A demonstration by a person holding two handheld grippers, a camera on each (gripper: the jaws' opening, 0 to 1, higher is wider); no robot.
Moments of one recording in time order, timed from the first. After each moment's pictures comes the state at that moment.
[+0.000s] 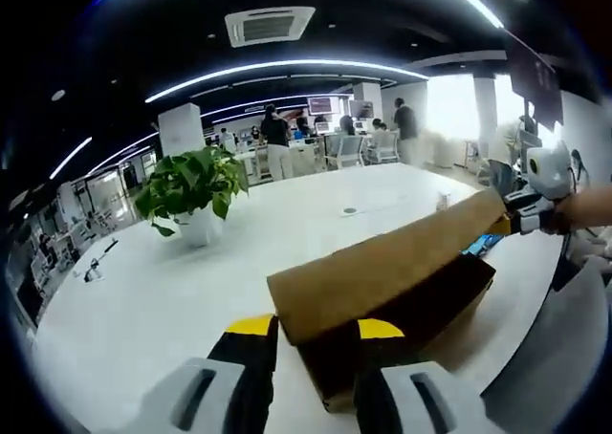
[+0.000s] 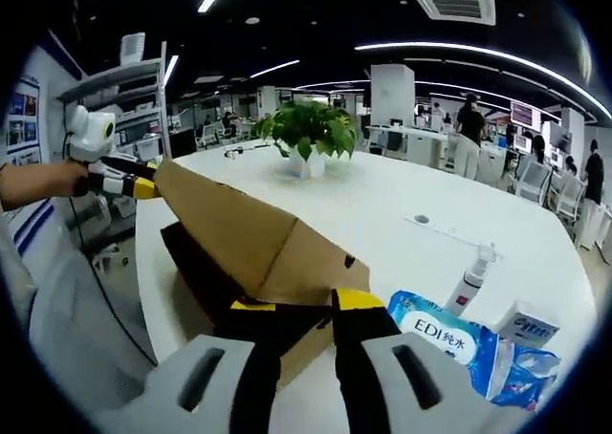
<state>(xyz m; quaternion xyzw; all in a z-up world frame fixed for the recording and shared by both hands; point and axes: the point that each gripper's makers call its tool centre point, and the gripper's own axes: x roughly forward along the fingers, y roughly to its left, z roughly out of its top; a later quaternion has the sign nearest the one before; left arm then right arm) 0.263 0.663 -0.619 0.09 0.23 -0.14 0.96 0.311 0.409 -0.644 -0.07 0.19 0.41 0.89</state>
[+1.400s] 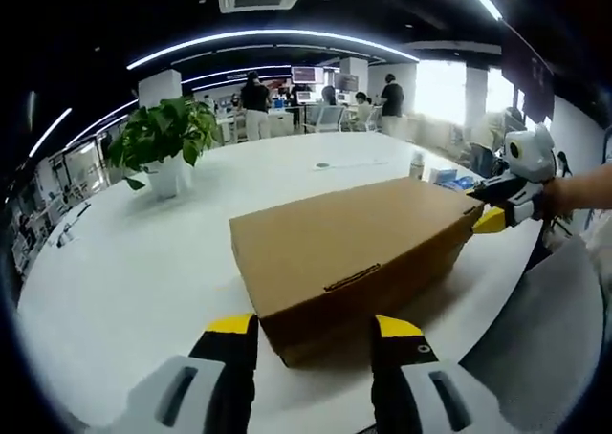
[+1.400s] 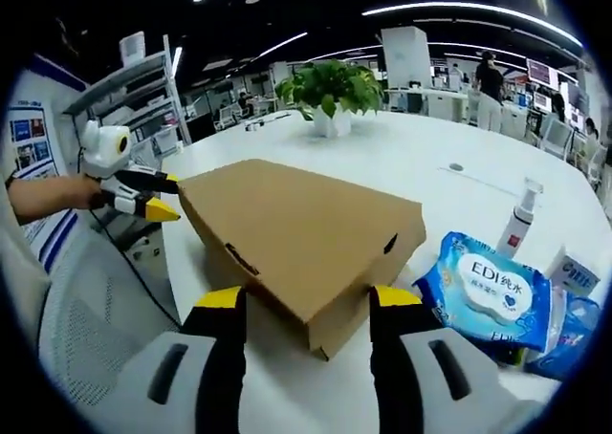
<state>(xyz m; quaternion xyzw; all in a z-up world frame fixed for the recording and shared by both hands) 0.233 0.648 -0.688 0.04 0.30 -0.18 0.94 0.279 0.424 -0.700 -0.04 0.28 0.44 0.85</state>
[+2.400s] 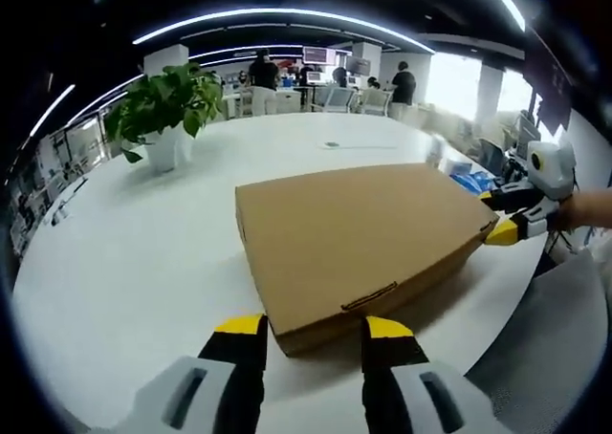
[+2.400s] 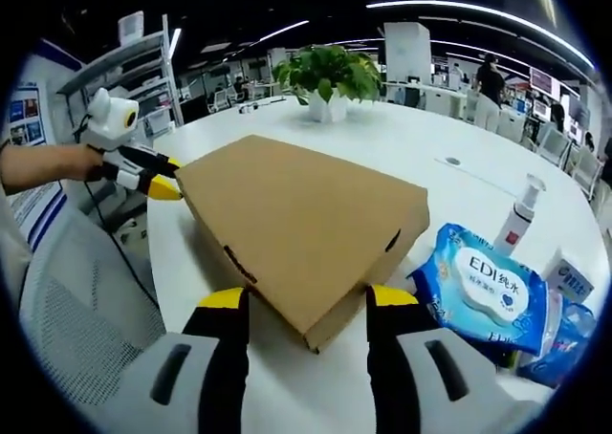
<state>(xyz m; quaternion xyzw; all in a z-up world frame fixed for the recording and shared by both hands) 0.258 0.653 -0.711 0.03 0.35 -0.17 0.92 0.290 0.422 -0.719 -0.09 0.29 0.42 0.85</state>
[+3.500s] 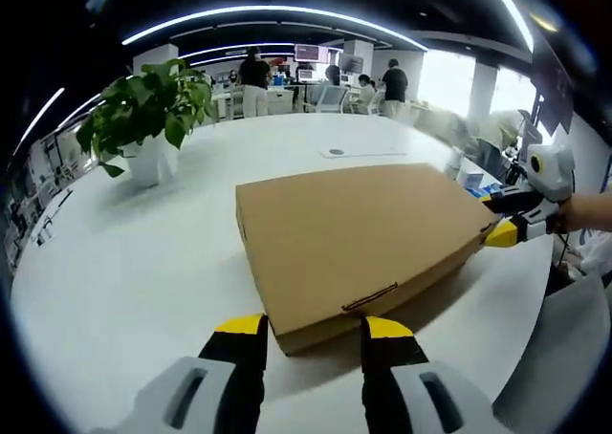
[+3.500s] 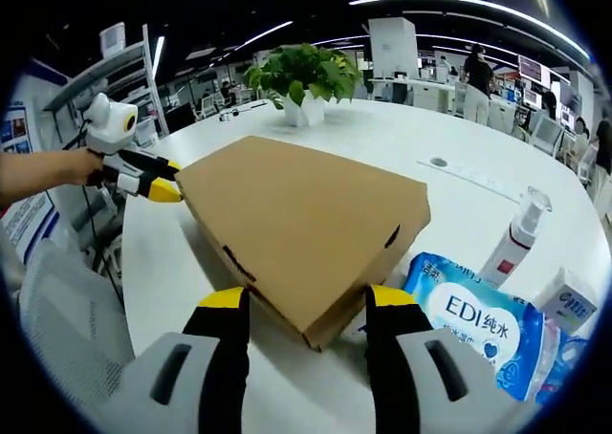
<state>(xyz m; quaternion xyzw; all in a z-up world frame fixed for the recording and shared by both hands) 0.333 0.651 -0.712 0.03 0.35 -0.19 0.92 0.357 0.418 -0.721 -0.07 0.30 0.40 0.86</state>
